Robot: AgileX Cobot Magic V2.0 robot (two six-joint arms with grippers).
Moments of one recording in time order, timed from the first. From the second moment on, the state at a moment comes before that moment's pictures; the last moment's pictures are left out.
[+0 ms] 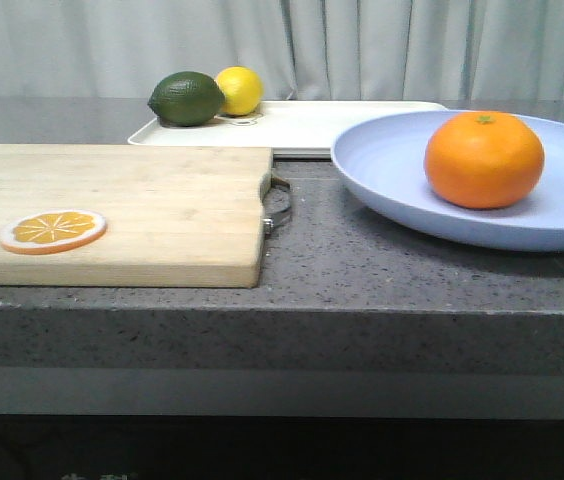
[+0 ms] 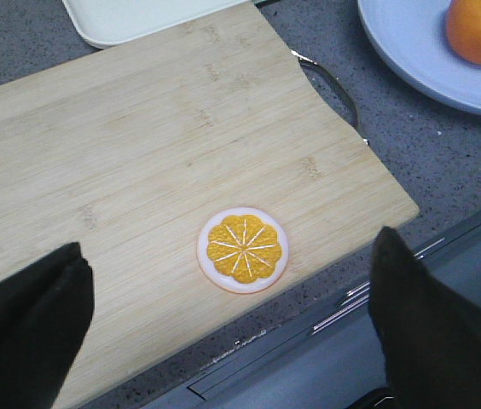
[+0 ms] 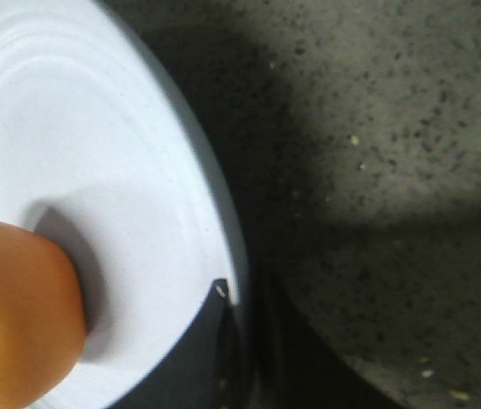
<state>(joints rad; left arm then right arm) -0.56 0.85 -0.88 -0.03 0.78 0.01 -0.35 1.52 -0.94 0.87 0.92 -0.44</state>
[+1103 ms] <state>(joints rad) -0.56 0.85 -0.88 -0.03 0.74 0.01 -0.03 1.96 -1.78 0.69 0.93 0.24</state>
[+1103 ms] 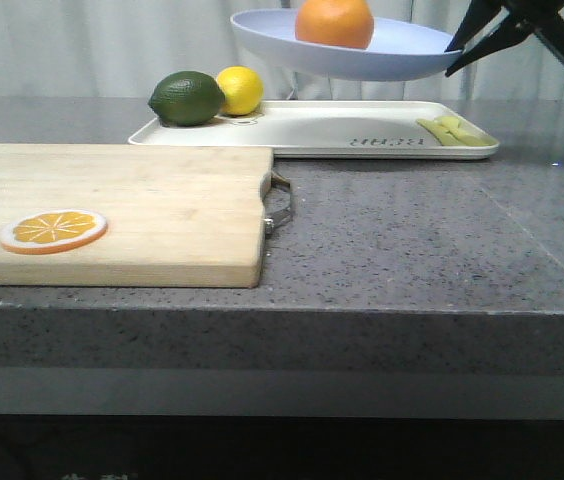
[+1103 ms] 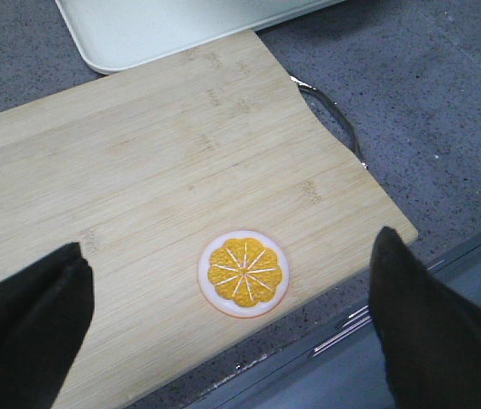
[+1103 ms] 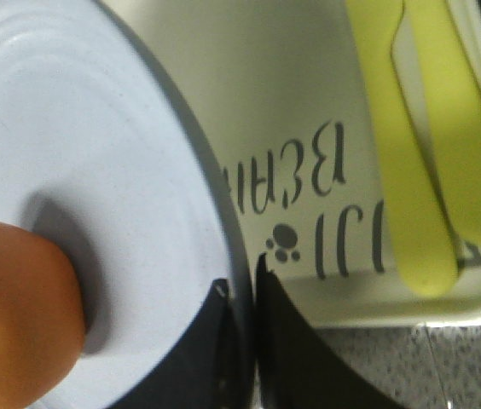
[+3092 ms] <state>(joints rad) -0.56 0.85 -0.88 -0.03 0.74 0.01 0.03 2.04 -2.19 0.20 1.25 0.25</state>
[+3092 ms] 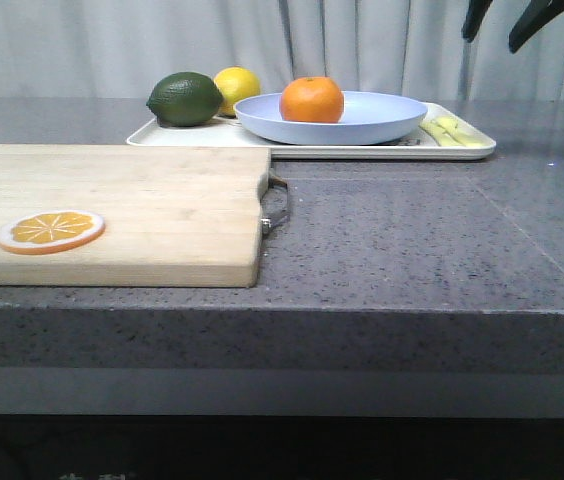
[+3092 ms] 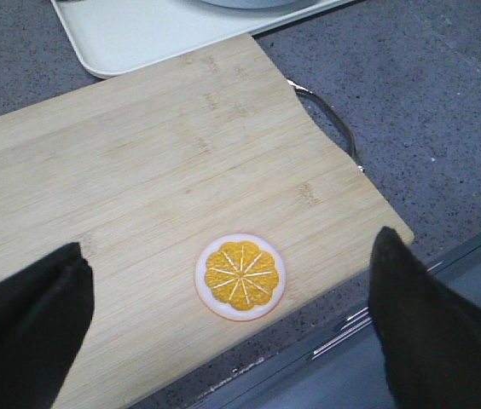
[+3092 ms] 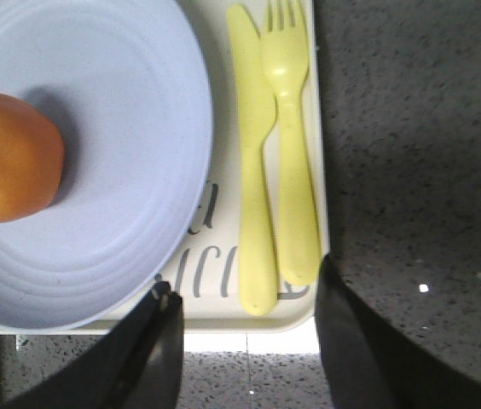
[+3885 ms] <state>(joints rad) -0.56 0.85 -0.88 -0.03 0.74 0.01 0.03 1.10 -1.26 0.12 1.05 -0.03</state>
